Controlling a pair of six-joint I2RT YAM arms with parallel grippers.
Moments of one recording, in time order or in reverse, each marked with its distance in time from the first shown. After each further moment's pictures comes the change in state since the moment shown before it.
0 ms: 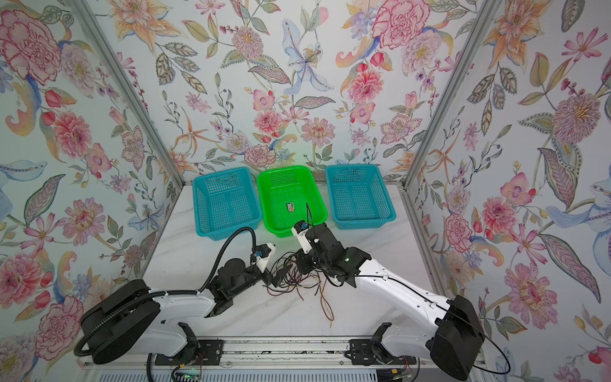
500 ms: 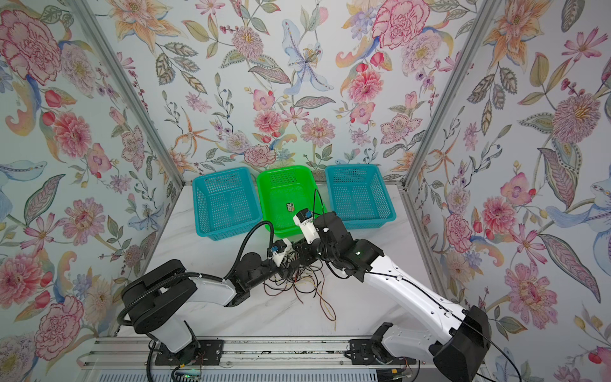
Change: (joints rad) left arm -0.034 0.252 0.141 0.157 0.022 0.016; right arm -0.064 -0.051 0.147 -0.086 -0.122 0.010
